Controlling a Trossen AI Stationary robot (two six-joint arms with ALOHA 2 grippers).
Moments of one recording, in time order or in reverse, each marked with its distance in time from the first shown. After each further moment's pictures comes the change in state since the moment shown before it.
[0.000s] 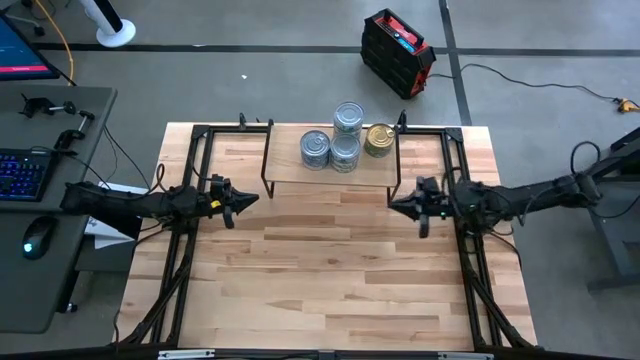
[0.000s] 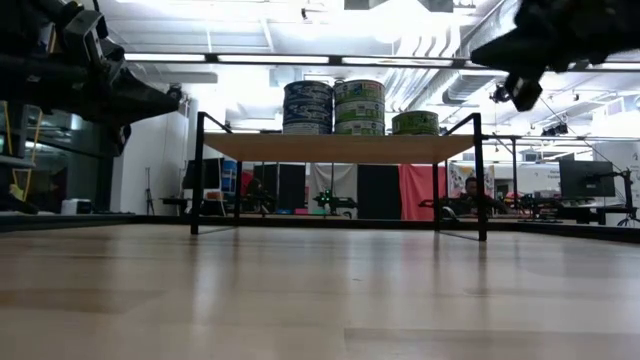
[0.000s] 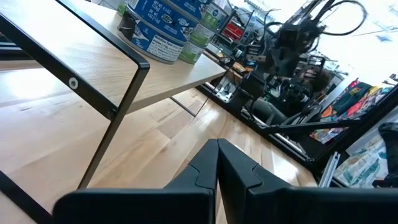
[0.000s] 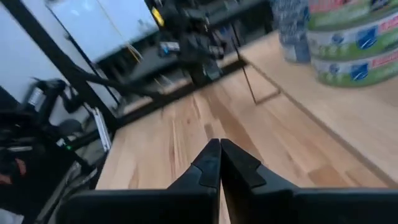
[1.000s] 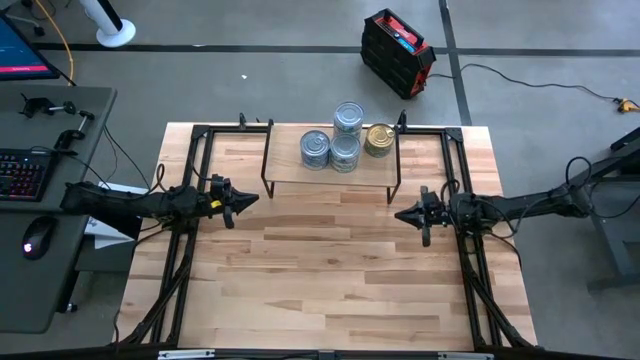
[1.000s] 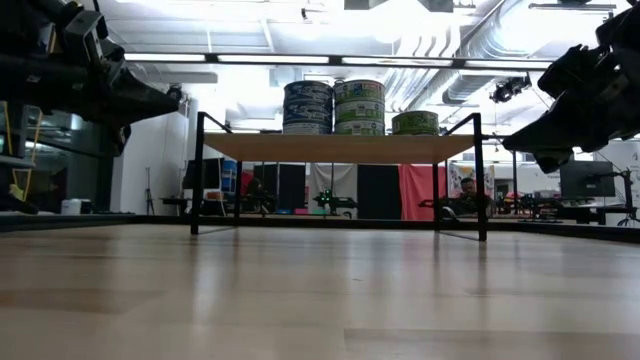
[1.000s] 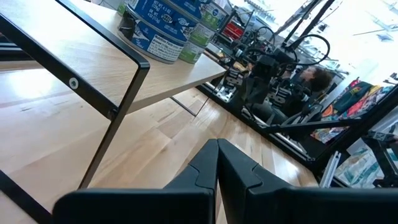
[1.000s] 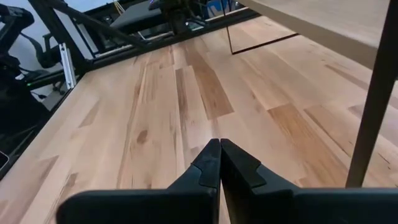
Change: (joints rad) left arm 0.000 0.000 -0.001 -0.002 0.000 0.002; right arm -0.034 -0.319 -0.354 -0.048 -0.045 -0.155
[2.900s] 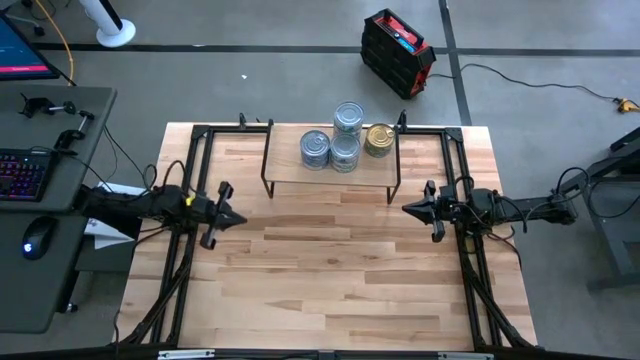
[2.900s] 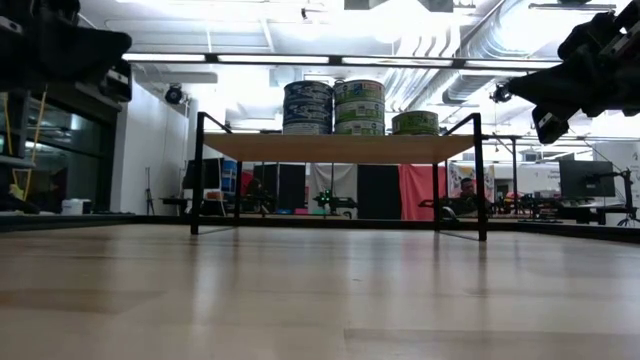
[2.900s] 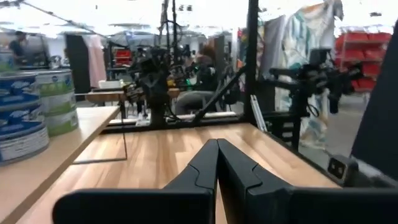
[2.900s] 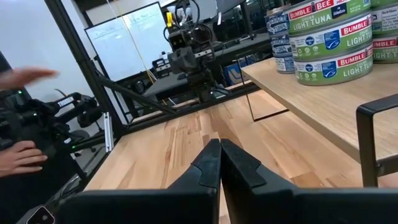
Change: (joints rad) left arm -0.060 -0.288 -0.001 -0.102 0.377 0.593; right arm 0.006 -0.282 0.000 0.006 -0.005 0.000
